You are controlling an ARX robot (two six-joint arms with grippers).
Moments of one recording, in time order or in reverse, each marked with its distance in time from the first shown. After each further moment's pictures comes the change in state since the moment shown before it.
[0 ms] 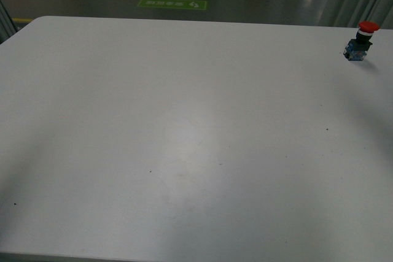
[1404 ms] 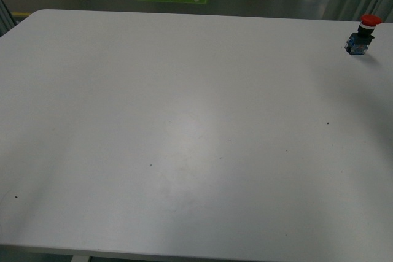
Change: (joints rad) left arm 0.000 -0.525 0.000 -0.521 0.000 0.000; right arm 0.006 0.175 -0.018 0.200 0.159 -0.409
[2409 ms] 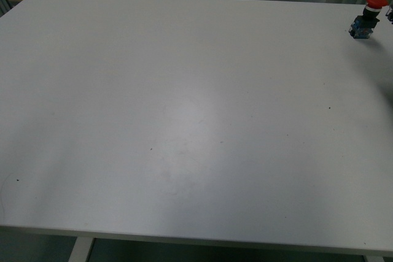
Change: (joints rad) left arm 0.000 0.000 0.000 0.000 0.000 0.002; right arm -0.174 0.615 0.351 -0.062 0.107 -0.626
